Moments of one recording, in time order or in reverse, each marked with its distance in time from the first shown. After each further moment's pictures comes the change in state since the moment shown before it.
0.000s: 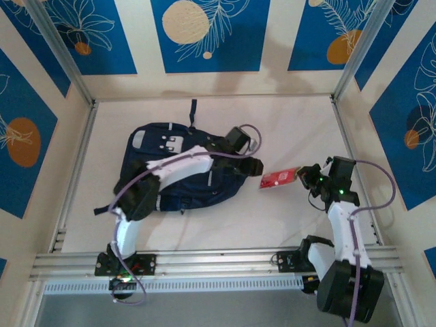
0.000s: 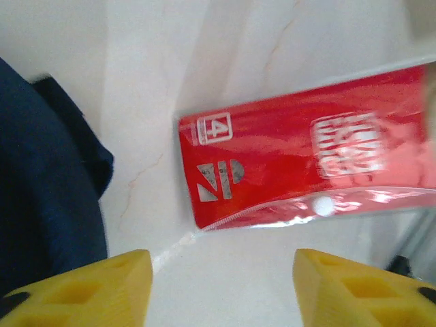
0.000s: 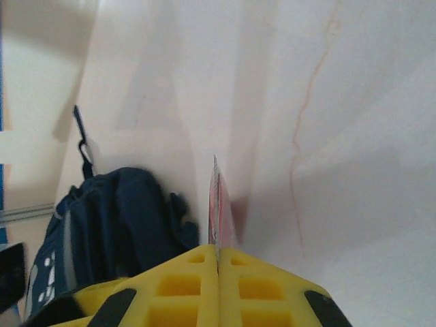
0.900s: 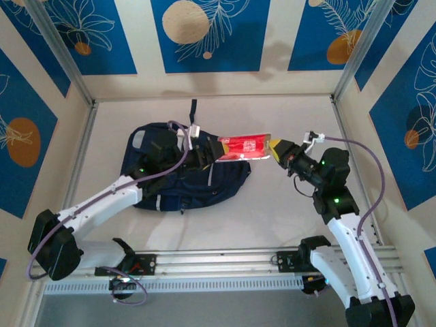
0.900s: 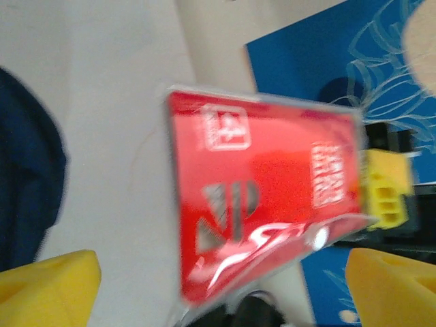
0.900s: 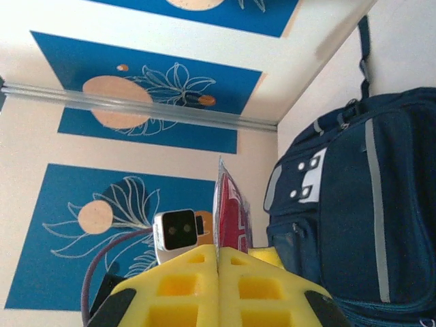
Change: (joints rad) left arm 0.174 -0.729 -0.694 0.612 0.146 -0.452; right arm 0.448 -0.147 0.115 0.446 -0.079 0.555
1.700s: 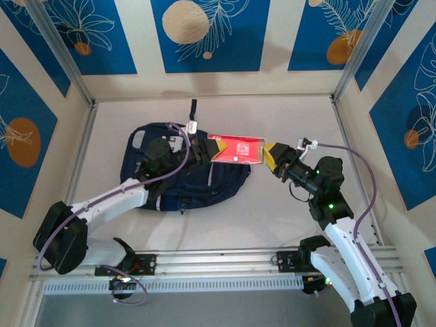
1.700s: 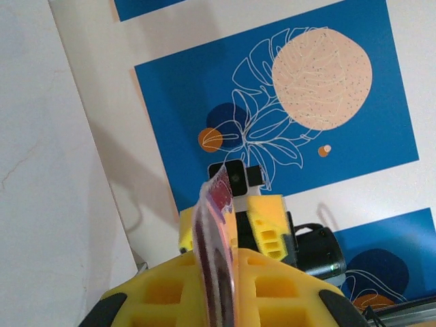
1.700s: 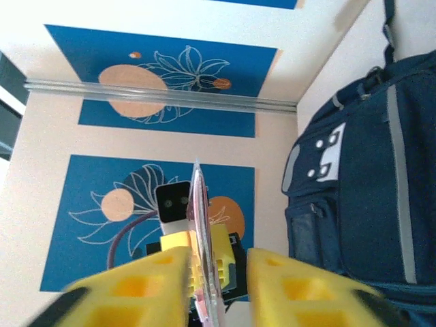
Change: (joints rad) left arm 0.022 0.054 -0.124 0.500 0.090 -0.262; right arm 0.043 -0.039 -0.079 0.070 -0.003 0.009
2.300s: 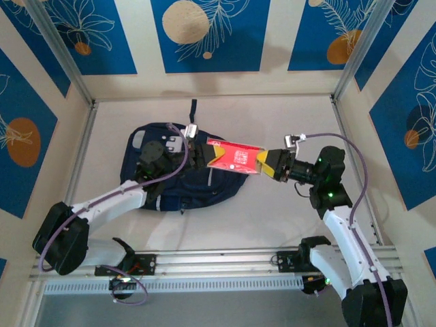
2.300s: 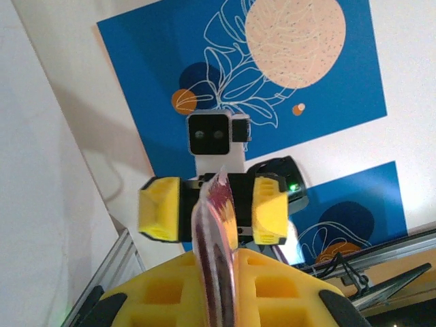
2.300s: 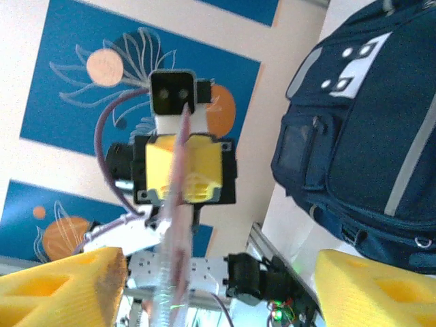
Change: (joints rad) left arm 0.032 -0.002 -0.052 0.120 0.178 -0.044; right arm -0.096 0.130 0.031 0.056 -0.520 -0.220
